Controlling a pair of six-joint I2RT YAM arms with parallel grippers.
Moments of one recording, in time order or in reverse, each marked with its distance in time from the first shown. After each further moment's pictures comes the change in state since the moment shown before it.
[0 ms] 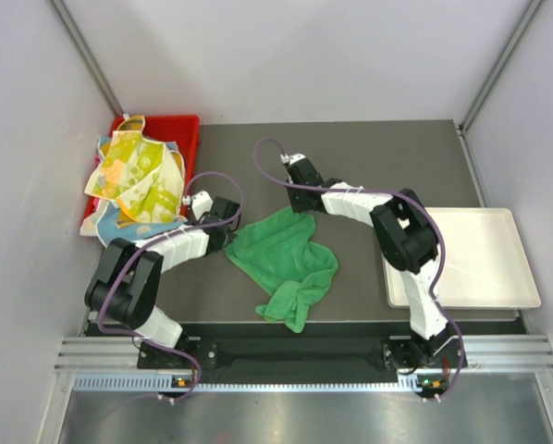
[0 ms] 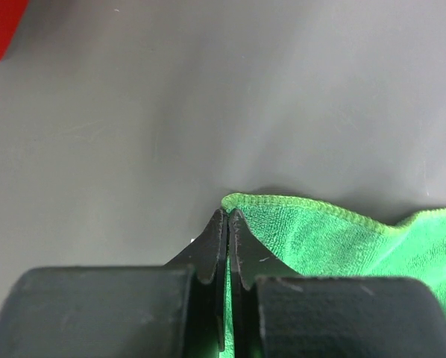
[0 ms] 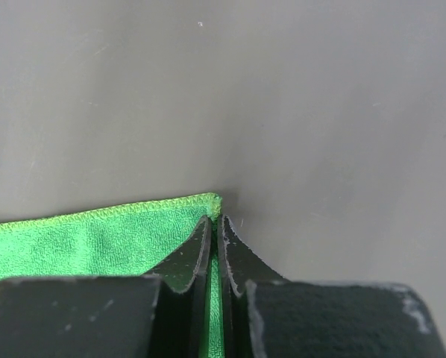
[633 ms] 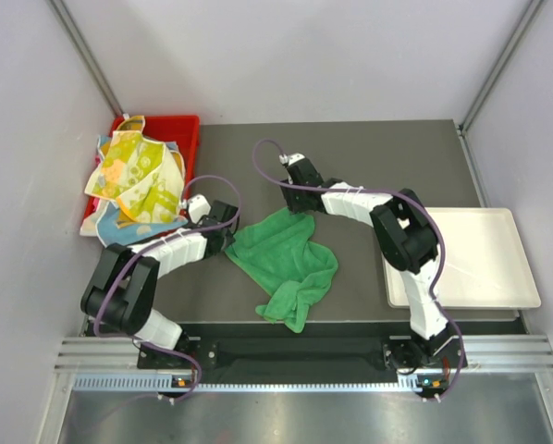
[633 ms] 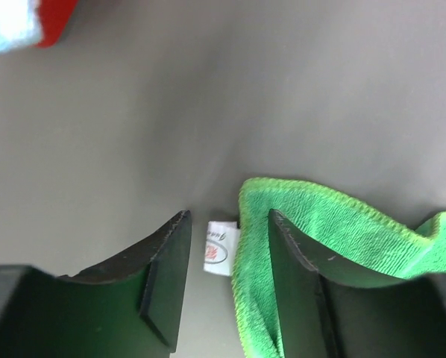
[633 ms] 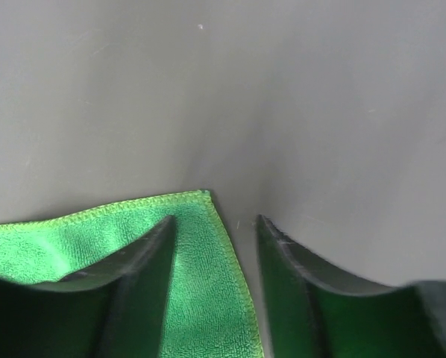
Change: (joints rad) left arm -0.003 -0.042 -0.028 -0.055 -0.037 -0.017; right arm 0.000 0.000 -0.001 0.006 0.003 -0.028
